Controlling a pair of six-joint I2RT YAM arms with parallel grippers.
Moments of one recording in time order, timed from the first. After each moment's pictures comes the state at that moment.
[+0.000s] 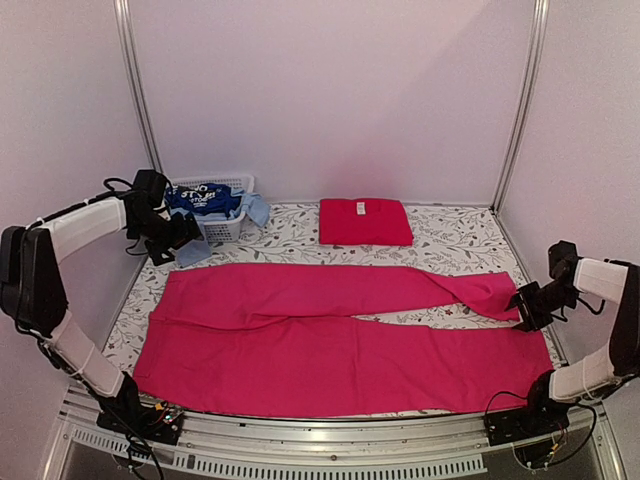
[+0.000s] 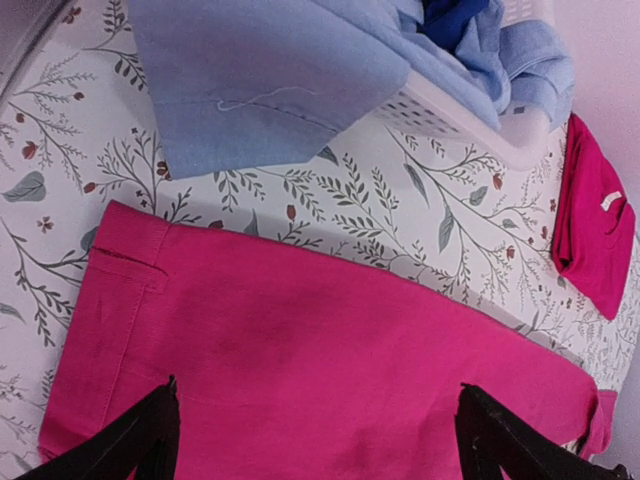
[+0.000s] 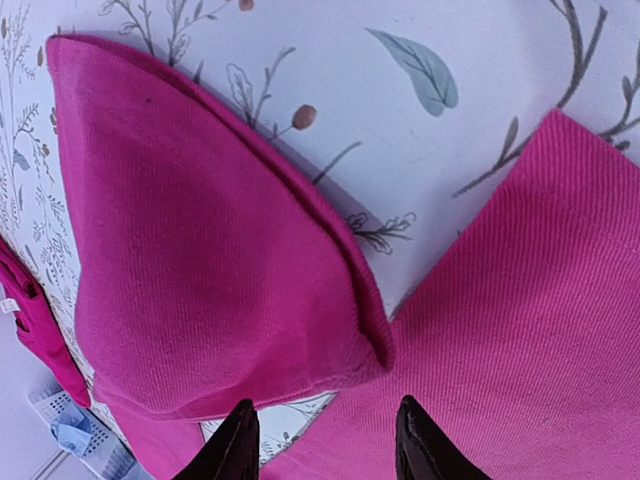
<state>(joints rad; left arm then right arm) -0.09 1.57 1.19 -0.63 0.09 -0.63 -0.30 1.30 0.67 -0.64 -0.30 0.97</state>
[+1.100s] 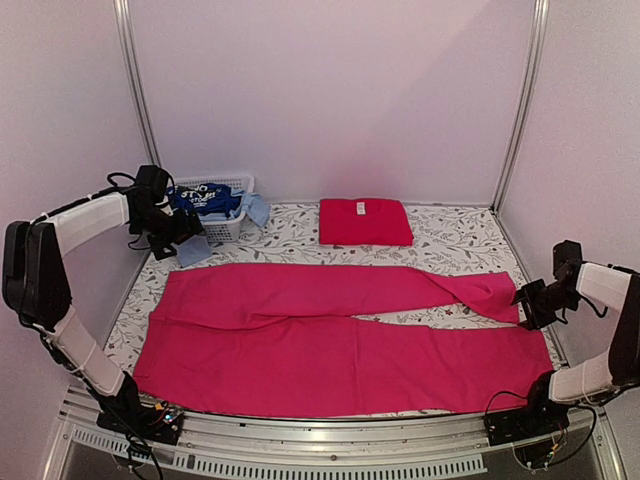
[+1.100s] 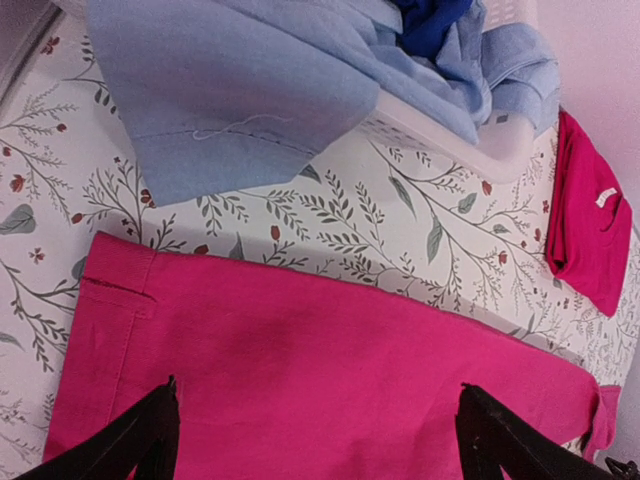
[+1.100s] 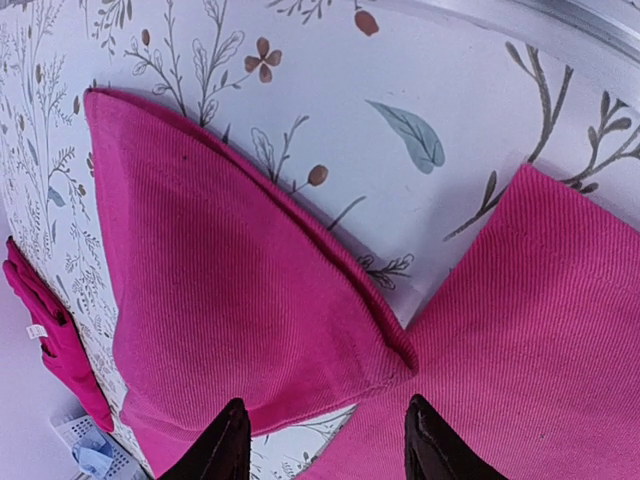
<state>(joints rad) -0.09 1.61 1.25 -0.63 0.10 -0.59 -0.32 1.25 0.63 -0.58 -0.25 1.02</state>
